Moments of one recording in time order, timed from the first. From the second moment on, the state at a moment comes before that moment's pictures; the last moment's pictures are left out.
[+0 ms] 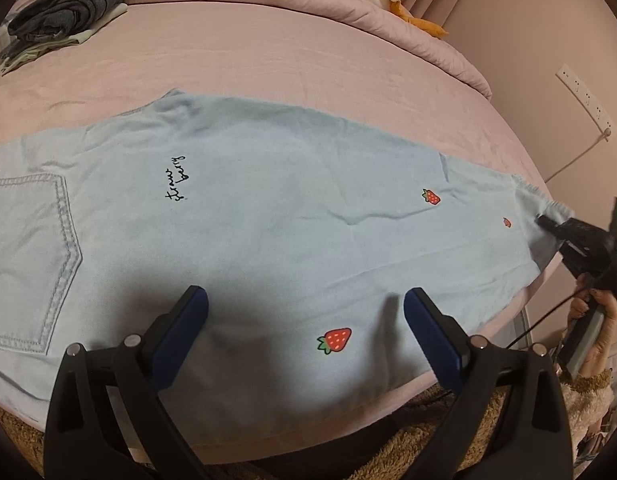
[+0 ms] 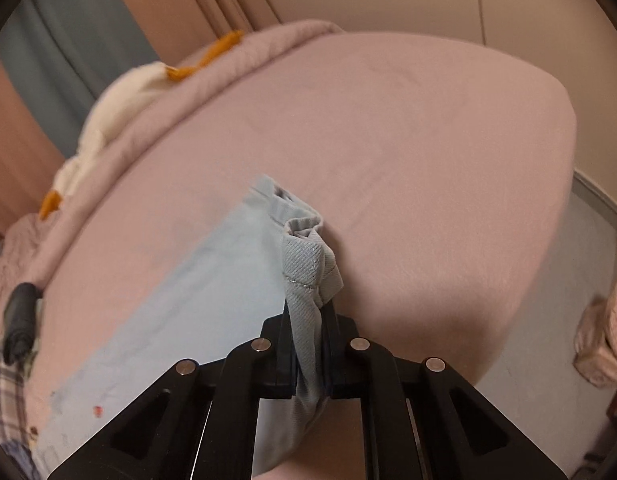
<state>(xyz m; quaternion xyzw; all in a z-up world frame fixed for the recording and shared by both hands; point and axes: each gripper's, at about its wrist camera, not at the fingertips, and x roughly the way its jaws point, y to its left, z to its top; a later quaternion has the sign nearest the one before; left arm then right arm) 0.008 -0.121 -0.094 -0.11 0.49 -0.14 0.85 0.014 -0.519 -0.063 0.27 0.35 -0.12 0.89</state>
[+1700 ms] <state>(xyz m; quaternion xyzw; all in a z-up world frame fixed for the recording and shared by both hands) 0.008 -0.100 -0.078 -0.17 0.50 -0.12 0.84 0.031 -0.308 -0.067 0.08 0.47 0.18 0.86</state>
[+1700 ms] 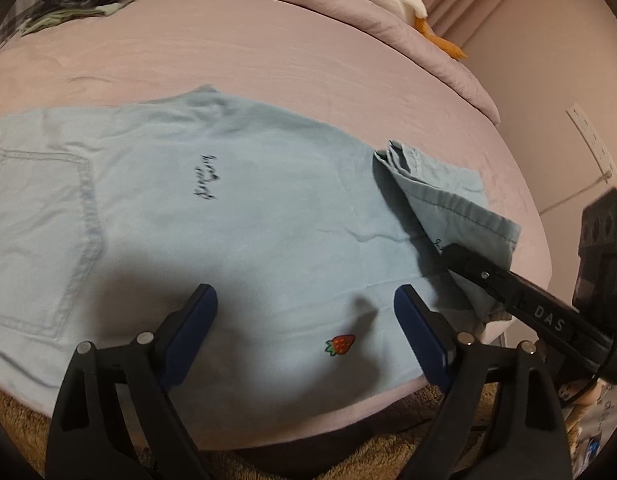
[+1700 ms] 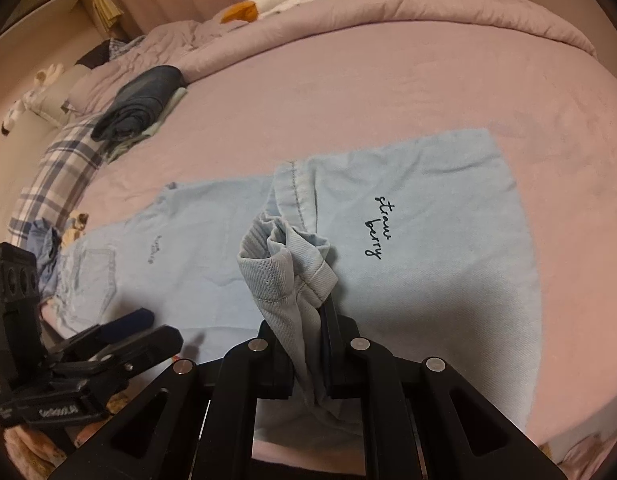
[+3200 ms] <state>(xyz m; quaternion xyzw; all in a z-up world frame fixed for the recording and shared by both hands) 0.022 -0.105 -0.041 -0.14 0.46 -0.11 0.87 0.023 -0.347 -0.010 0.19 0.40 0.21 0.87</state>
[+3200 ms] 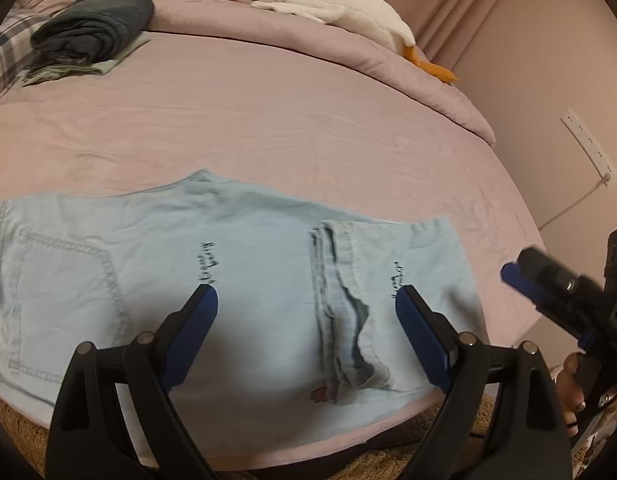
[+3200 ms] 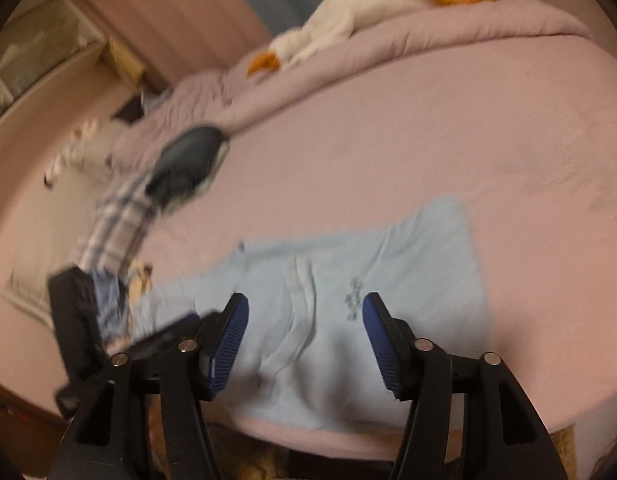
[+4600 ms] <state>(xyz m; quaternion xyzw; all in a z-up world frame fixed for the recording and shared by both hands) 0.025 -0.097 -0.082 -0.13 0.50 -0.13 0.85 0.039 -0.361 -0.072 0.13 0.50 0.06 0.86</state>
